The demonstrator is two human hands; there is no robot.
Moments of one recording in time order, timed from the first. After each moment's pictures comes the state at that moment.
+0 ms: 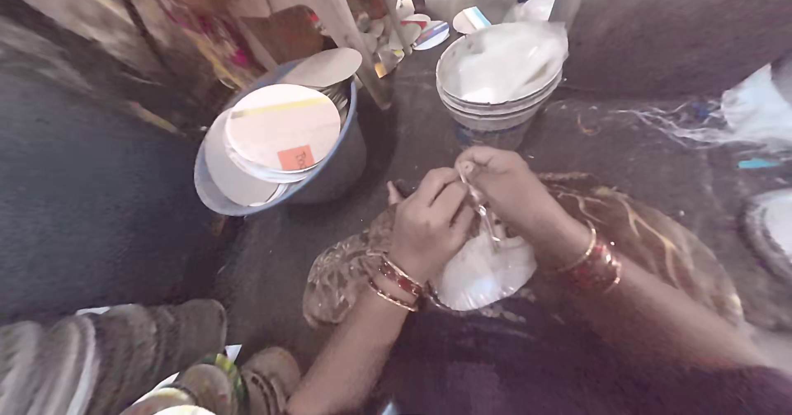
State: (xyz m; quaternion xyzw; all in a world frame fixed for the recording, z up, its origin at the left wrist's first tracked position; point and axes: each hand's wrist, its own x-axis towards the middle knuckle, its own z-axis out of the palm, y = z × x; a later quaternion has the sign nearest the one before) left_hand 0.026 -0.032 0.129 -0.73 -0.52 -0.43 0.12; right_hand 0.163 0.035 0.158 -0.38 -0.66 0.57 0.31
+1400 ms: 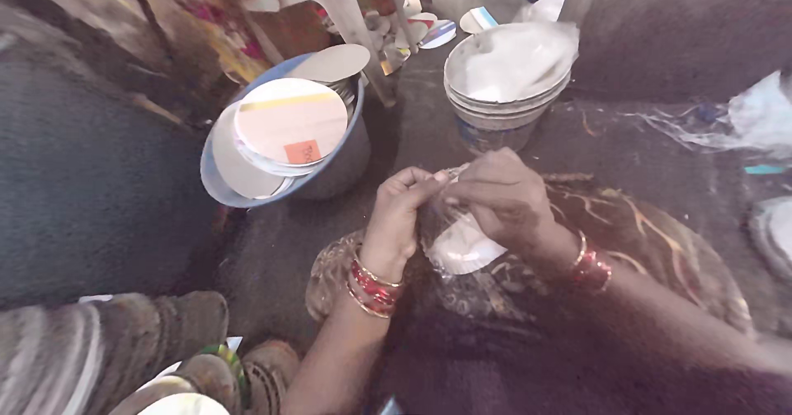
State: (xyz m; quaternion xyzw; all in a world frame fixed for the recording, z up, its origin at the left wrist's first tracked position) left_hand 0.010 -0.045 0.165 -0.30 -0.54 -0.62 -0.48; right_hand 0.154 0.032 0.127 -0.10 -0.81 0.17 0.56
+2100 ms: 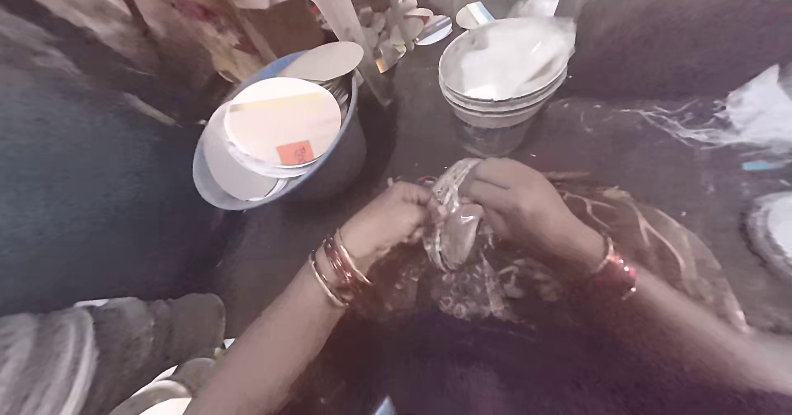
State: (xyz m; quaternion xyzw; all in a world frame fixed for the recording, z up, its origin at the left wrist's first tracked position) left_hand -0.013 -0.033 0.200 -0.49 -0.68 -0.18 -0.51; right_hand 0.182 0.042 0.129 -0.12 -0.90 0.09 0.40
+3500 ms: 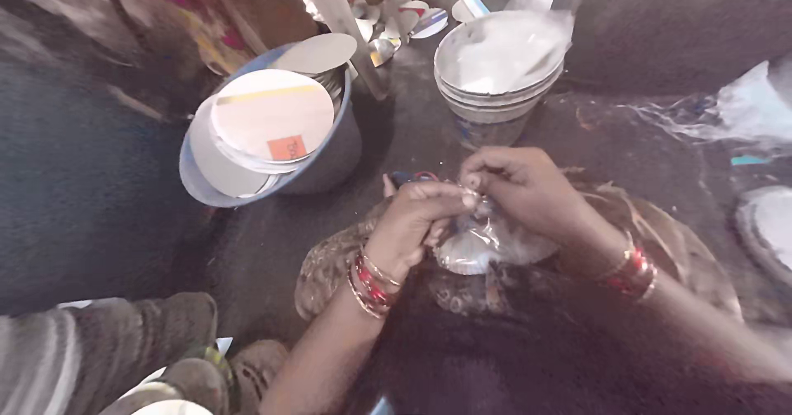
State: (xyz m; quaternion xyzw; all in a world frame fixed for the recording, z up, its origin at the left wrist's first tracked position) left_hand 0.017 -0.043 0.158 -0.33 -0.47 -0.50 -0.65; right_hand 0.188 0.036 0.158 -0.28 -0.80 0.42 0.33
